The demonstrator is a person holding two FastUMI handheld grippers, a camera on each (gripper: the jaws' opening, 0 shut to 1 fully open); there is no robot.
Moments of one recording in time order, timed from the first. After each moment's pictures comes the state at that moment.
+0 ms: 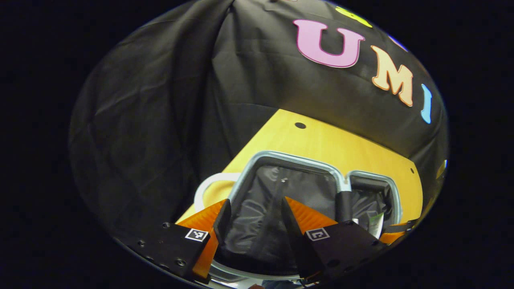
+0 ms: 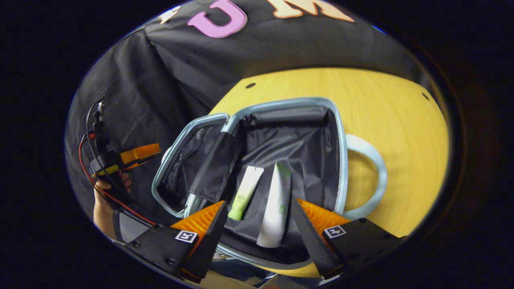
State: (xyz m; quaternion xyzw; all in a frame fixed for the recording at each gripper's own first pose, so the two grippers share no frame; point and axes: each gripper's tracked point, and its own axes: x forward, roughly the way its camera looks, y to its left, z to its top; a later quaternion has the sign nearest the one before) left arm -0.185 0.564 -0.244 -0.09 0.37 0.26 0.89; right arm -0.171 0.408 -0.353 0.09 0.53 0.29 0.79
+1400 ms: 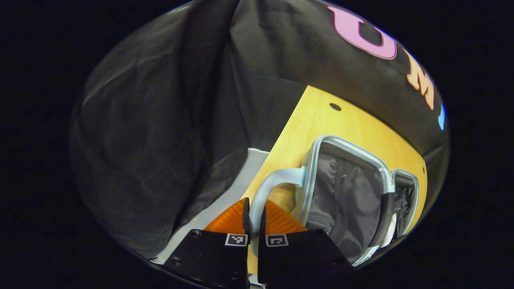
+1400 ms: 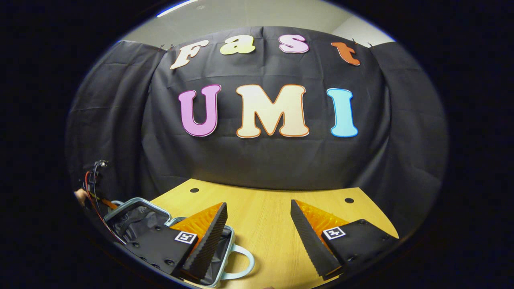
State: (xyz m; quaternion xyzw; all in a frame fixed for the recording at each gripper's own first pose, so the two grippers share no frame) left arm -0.191 0.642 -0.265 -0.13 0.45 0.26 0.85; right arm -0.010 0.270 -0.169 0.01 0.19 0.14 0.97
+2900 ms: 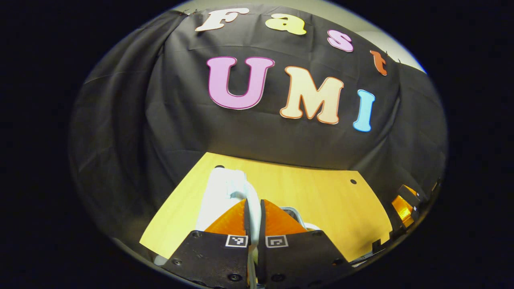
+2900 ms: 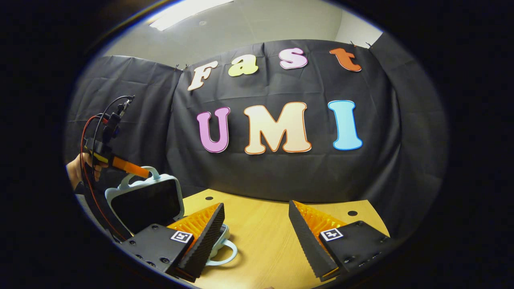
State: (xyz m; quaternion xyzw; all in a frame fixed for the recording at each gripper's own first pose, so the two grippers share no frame) left arm -0.063 0.288 -0.069 -0.07 0.27 0.07 0.96; right arm -0.027 0.169 -0.142 0.05 0.15 0.22 0.96
